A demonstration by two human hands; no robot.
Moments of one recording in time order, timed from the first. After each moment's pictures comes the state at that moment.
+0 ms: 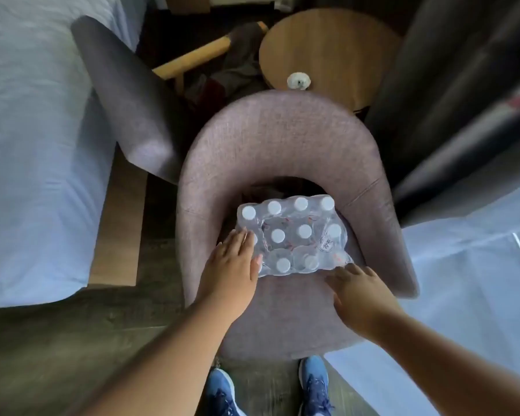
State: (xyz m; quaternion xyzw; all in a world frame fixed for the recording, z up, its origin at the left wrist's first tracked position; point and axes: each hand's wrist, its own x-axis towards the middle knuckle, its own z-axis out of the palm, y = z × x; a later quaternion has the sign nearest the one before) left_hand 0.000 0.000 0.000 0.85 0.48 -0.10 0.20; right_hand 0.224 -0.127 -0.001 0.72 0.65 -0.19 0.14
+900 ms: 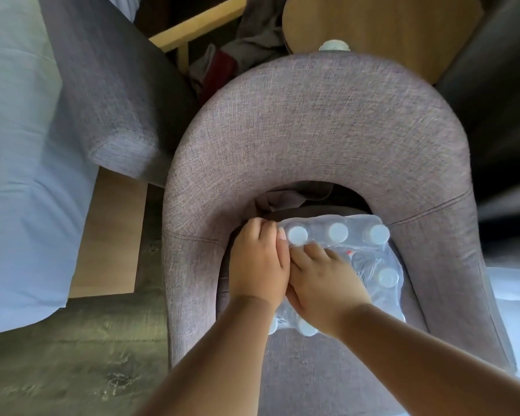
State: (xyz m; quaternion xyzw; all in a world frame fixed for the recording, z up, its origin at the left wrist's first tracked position) left_hand 0.067 0.080 -0.095 0.78 0.58 0.15 0.17; right_hand 0.184 0.013 -0.096 0.63 0.77 -0.03 -0.08
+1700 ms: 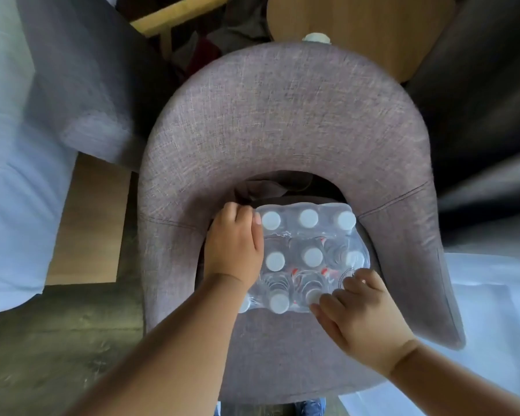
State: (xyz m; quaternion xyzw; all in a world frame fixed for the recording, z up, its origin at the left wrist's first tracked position) left_hand 0.072 0.078 -0.095 0.79 0.58 0.14 0.12; right_hand 0.251 -0.082 -0.088 0.62 0.78 0.01 -0.10
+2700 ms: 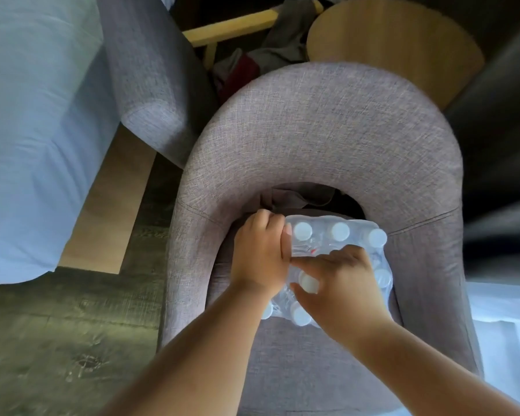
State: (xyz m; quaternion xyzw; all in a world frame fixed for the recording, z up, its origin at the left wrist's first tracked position) left_hand 0.059 0.066 -0.092 0.77 0.58 0.15 0.20; right_hand 0.181 -0.015 -0.037 0.71 0.70 -0.08 -0.10
